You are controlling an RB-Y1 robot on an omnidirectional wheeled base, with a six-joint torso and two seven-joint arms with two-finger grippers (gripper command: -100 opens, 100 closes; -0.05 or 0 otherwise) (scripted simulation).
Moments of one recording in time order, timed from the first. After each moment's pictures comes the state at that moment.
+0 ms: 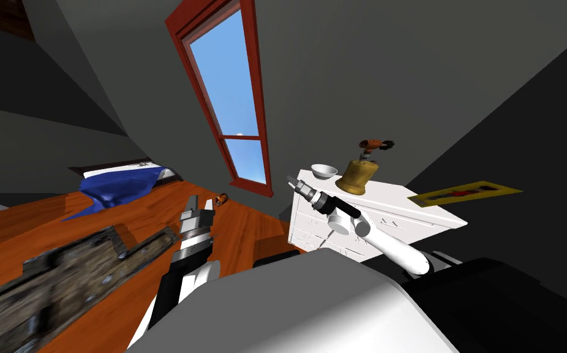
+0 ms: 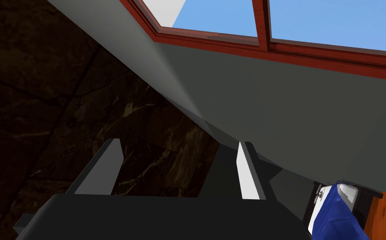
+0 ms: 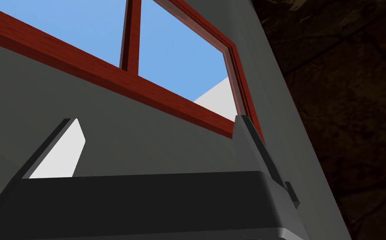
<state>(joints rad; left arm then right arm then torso) 0.54 0.01 0.01 -2.23 0.12 -0.40 -0.08 0.10 -0.94 0.27 -2.39 -0.71 -0.04 0.51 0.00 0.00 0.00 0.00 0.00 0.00</state>
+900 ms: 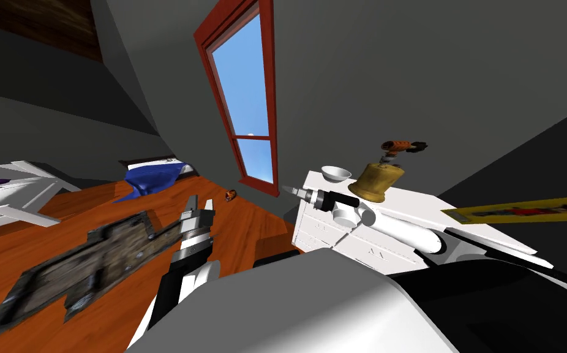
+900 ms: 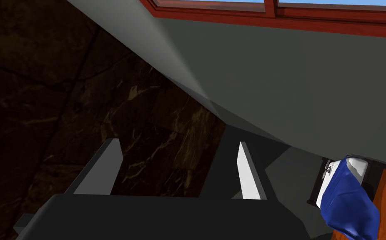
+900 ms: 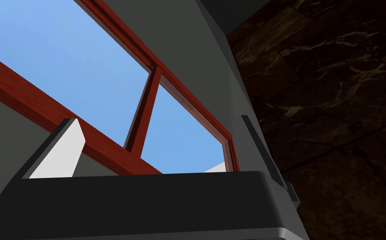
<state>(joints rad) 0.54 0.01 0.01 -2.23 0.12 -0.40 -0.08 -0.03 -1.20 0.34 -2.41 -0.88 0.11 0.65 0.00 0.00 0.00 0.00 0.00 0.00</state>
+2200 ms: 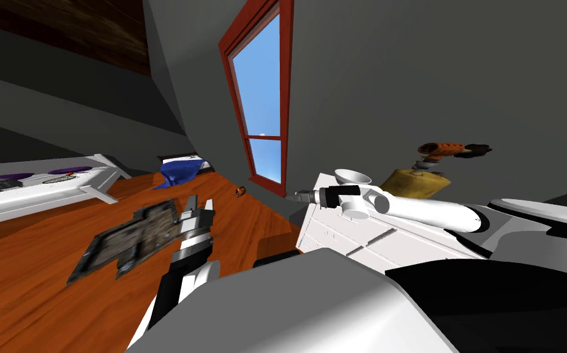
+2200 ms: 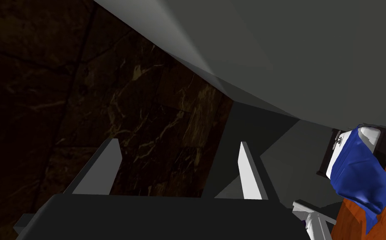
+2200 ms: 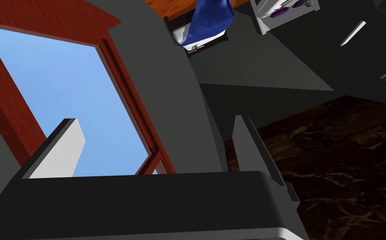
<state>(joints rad) 0.54 0.01 0.01 -2.23 0.12 -0.40 -0.08 -0.19 -1.55 0.44 -2.43 -1.08 0.30 0.82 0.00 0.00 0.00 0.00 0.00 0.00</state>
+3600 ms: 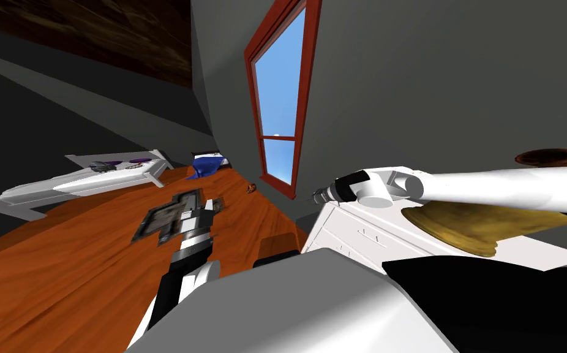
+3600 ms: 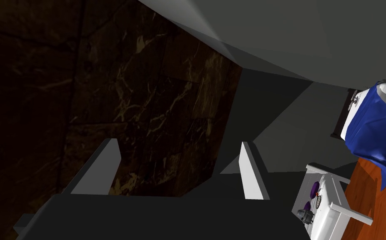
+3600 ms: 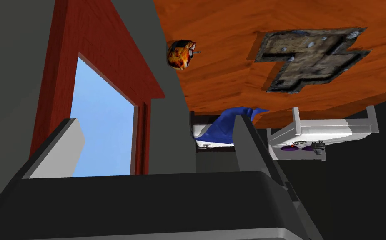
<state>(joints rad) 0.54 0.01 0.01 -2.23 0.12 -0.40 -0.08 -0.42 -1.97 0.59 -2.44 -1.35 0.54 1.06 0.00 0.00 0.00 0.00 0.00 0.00</state>
